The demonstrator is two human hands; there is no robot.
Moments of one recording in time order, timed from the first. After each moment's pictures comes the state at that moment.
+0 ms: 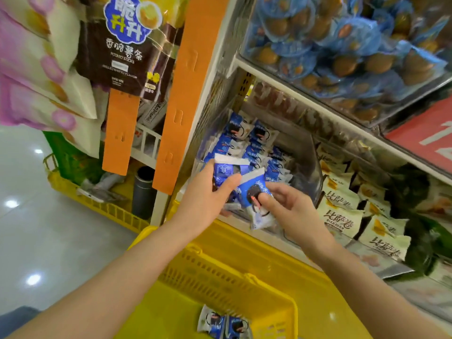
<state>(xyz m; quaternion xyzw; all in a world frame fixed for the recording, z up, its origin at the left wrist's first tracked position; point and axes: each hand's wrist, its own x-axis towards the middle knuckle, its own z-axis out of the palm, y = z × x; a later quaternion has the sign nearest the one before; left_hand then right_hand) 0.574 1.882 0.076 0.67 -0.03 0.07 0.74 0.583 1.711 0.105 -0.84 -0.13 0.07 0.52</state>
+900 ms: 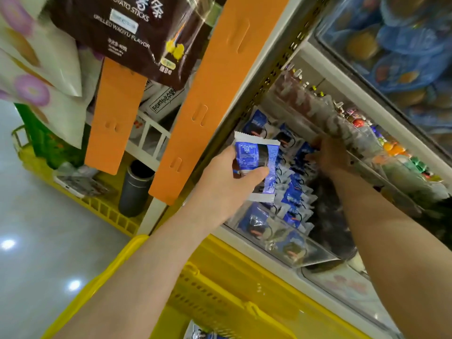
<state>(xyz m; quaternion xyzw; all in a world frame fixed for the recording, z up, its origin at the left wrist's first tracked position) 0.645 1.906 0.071 0.64 -0.02 0.05 0.77 0.841 1.675 0.109 -0.99 -0.03 -0.13 -0.02</state>
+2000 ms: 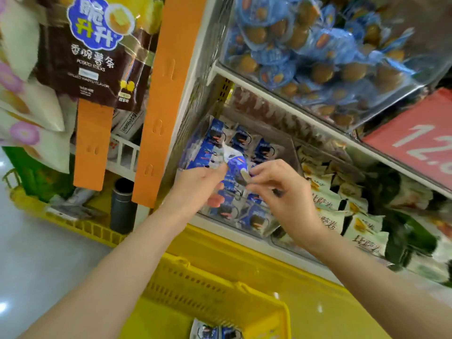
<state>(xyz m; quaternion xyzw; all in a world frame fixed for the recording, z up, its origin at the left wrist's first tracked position) 0.604 1.885 0.097 0.66 0.05 -0.05 0.74 0.600 1.719 0.133 -0.88 -0.31 -0.18 0.32</state>
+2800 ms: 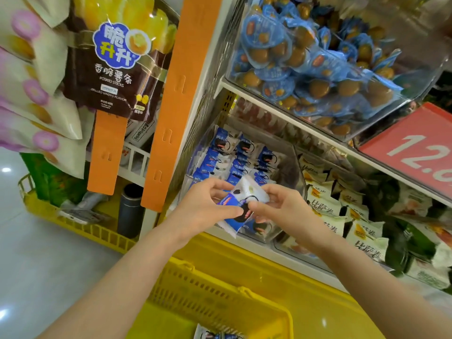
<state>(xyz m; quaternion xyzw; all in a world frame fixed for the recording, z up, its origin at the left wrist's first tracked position) 0.582 1.892 0.091 0.72 -0.05 -0.04 0.69 0.595 1.715 0.133 -0.89 -0.11 0.08 0.43</state>
